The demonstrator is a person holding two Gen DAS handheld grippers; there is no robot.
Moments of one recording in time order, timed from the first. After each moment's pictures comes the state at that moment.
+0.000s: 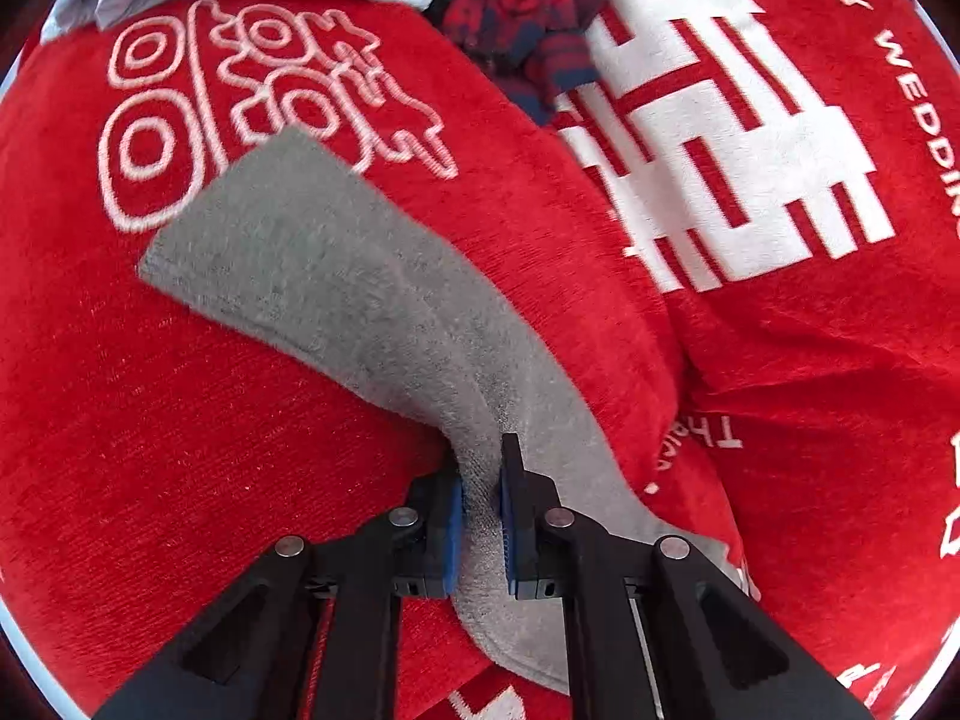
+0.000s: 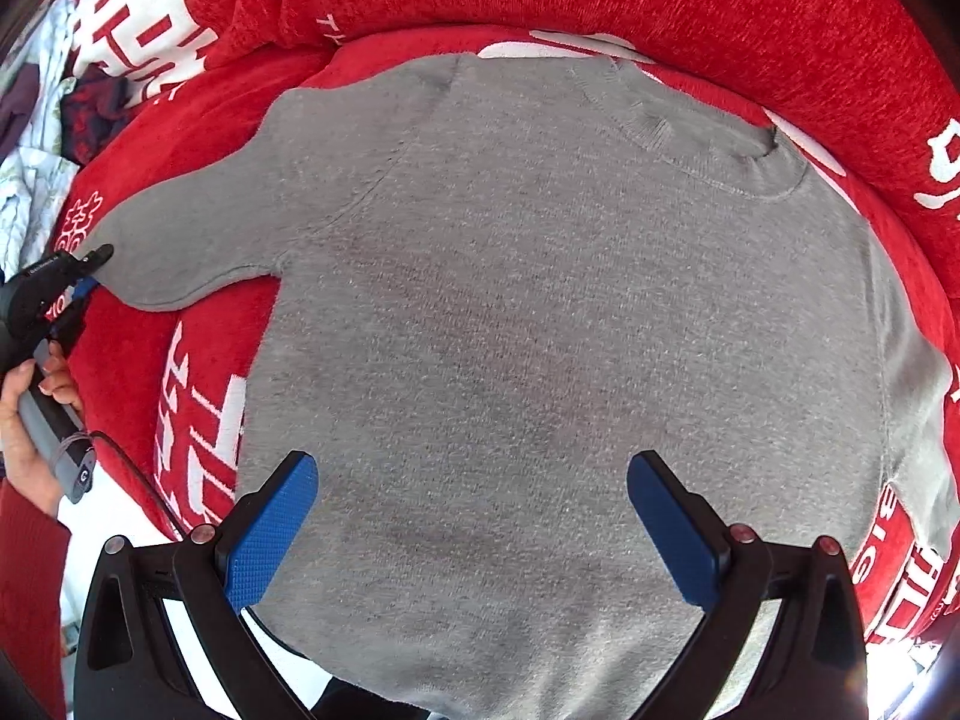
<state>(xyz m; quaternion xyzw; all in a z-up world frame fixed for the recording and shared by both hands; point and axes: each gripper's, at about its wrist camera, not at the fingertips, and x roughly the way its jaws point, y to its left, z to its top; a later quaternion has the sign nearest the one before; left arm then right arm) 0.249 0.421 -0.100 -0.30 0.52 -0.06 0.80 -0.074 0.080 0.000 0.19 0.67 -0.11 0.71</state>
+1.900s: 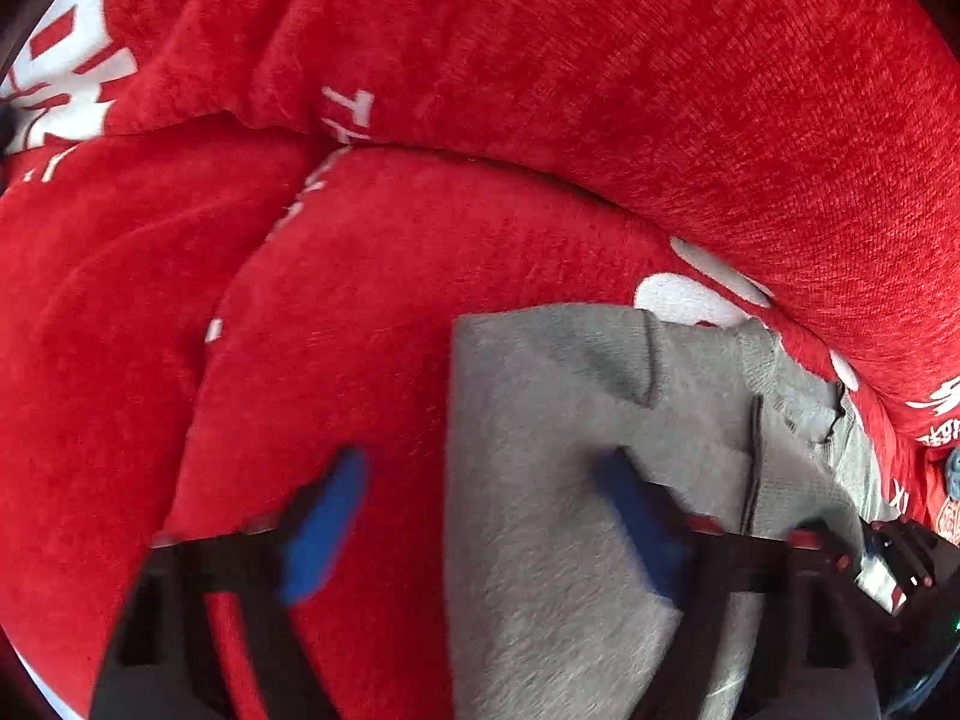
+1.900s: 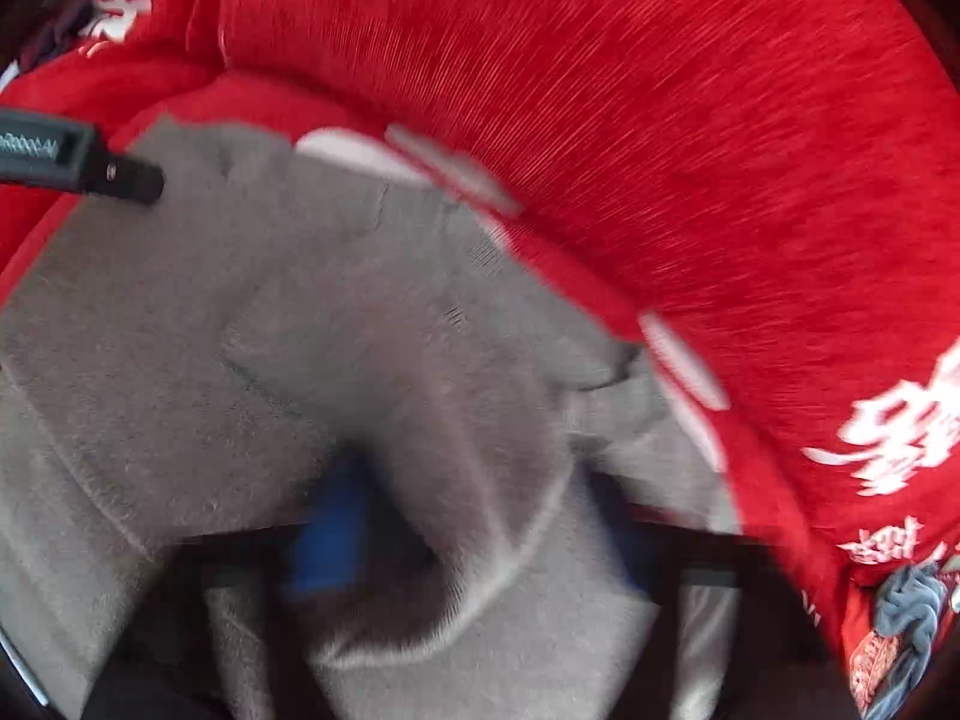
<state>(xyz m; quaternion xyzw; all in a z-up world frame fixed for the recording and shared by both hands) 0.208 0.122 -0.082 0.06 0.65 -0.25 0.72 -0.007 -0.036 -0.043 0.00 0.63 -0.14 0.77</state>
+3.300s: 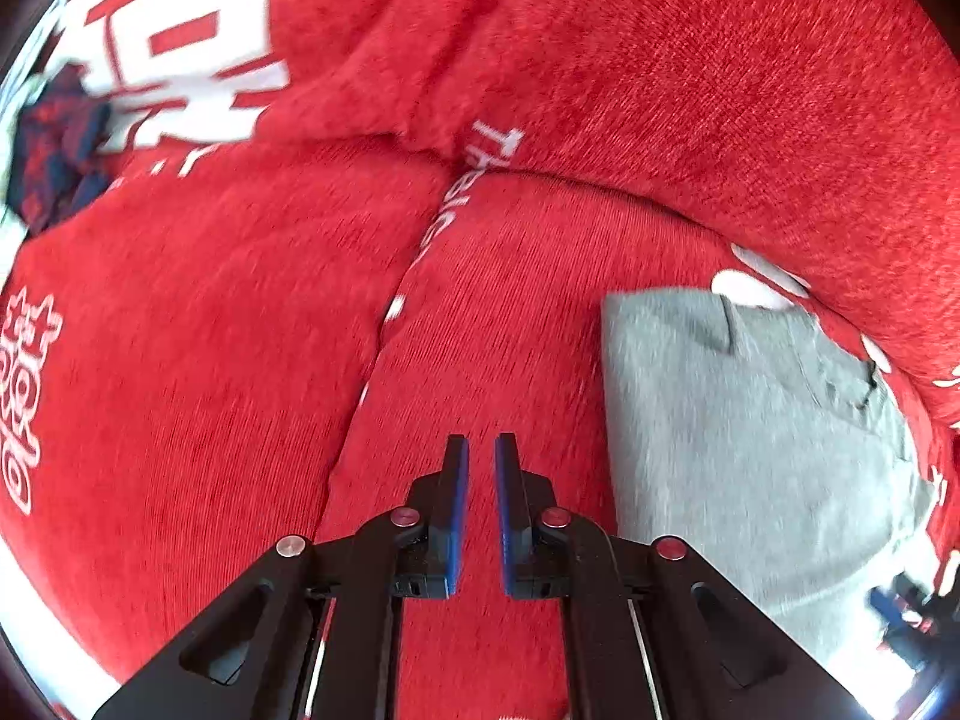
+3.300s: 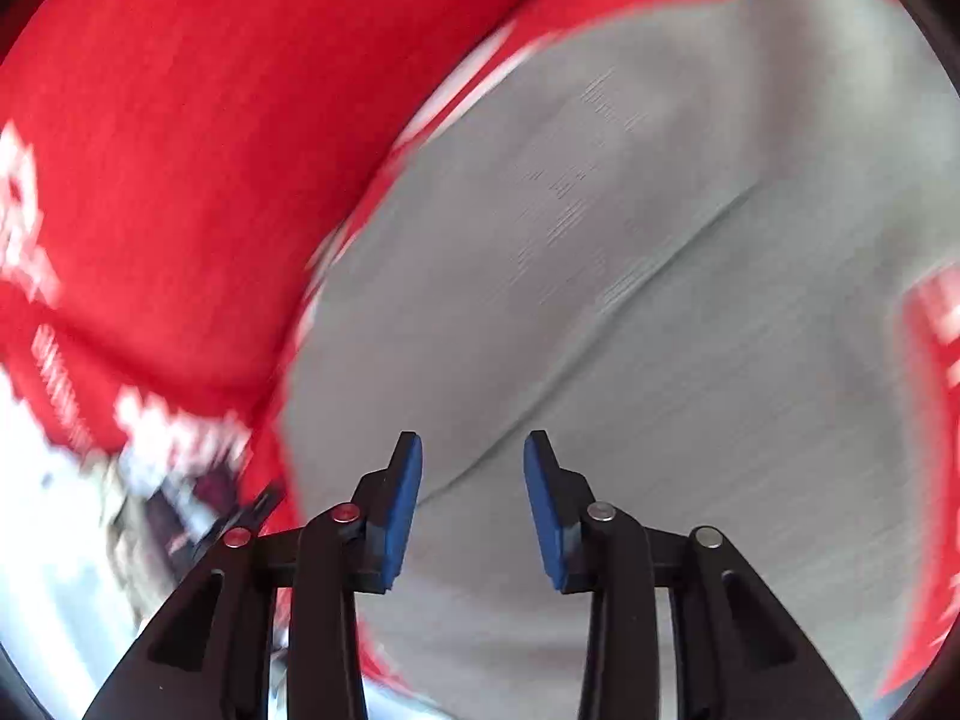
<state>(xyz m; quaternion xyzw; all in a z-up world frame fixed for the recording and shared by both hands) 0.203 0.205 -0.041 0.09 0.62 -0.20 0.75 -0.171 -0.087 -0.050 0.62 0.42 -0.13 0.65</state>
